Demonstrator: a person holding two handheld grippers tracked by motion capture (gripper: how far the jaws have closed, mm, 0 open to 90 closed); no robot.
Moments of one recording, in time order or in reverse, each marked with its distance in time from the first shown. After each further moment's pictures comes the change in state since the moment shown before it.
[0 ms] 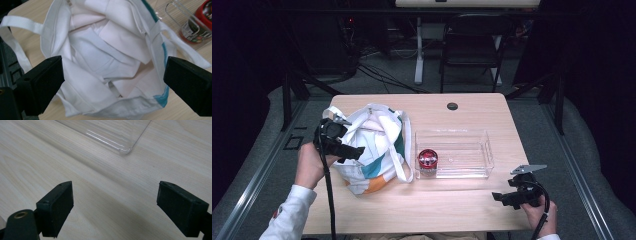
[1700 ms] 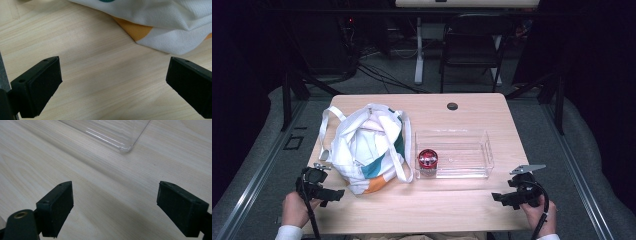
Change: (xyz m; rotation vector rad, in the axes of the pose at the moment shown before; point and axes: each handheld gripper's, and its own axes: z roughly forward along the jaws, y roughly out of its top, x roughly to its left) left arm 0.016 -0.137 0.060 0.205 -0.017 -0.191; right arm 0.001 0.000 0.002 0.017 -0.004 0.009
